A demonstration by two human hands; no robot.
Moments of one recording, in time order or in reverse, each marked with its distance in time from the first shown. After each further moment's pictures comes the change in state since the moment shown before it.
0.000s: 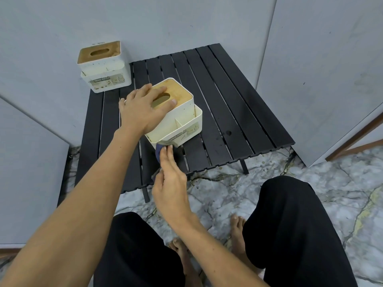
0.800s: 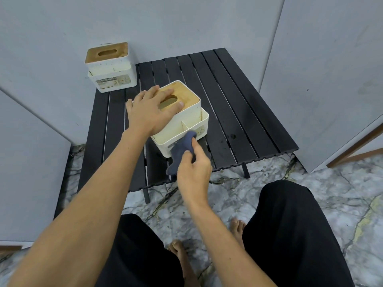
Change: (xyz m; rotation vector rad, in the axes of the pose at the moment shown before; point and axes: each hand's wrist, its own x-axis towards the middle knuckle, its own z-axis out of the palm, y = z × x) left_hand -0.004 0.004 -0.002 -0.017 -0.008 -0.002; right_hand 0.027 -0.021 -0.032 0.236 0.246 0.329
